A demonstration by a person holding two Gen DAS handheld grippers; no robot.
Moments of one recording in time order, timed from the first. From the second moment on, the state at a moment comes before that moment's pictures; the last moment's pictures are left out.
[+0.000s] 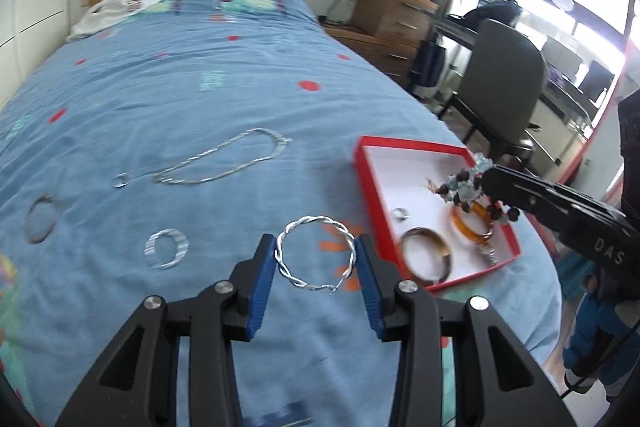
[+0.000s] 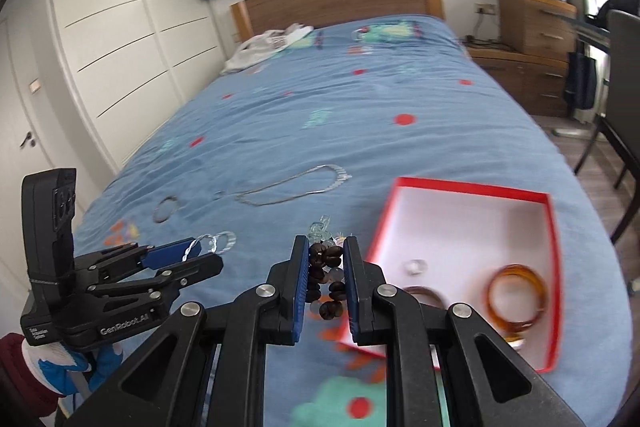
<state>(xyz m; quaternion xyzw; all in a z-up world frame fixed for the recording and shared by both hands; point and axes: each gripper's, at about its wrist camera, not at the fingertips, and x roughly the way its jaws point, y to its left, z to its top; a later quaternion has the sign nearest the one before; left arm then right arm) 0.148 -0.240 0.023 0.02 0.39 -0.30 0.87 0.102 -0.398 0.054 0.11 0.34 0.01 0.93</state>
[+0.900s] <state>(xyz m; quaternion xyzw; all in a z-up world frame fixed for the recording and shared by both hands) 0.215 -0.417 -0.054 0.10 0.45 -0.33 0.82 0.168 -0.538 -0.042 0.08 0.44 -0.08 0.89</state>
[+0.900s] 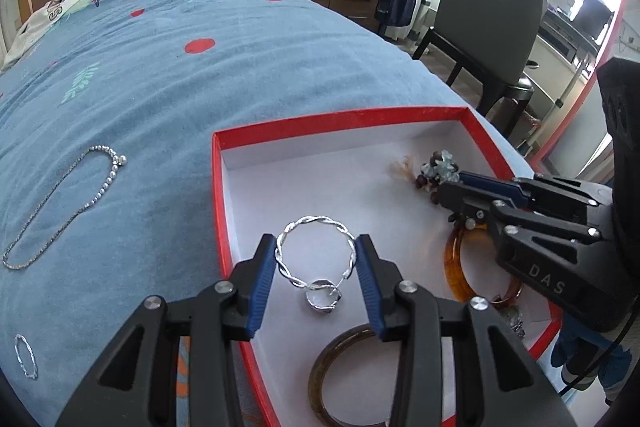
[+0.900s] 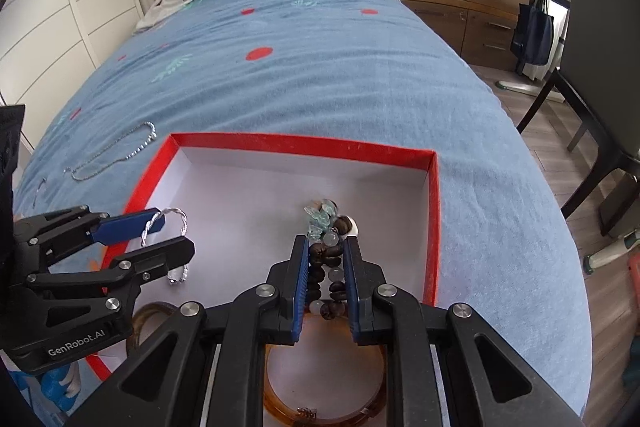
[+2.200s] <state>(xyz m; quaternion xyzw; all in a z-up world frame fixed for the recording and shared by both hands) 0.179 -0.405 -0.036 0.14 0.38 -0.36 0.84 0.160 -0.522 -0.035 0.04 0.44 -0.10 0.89</state>
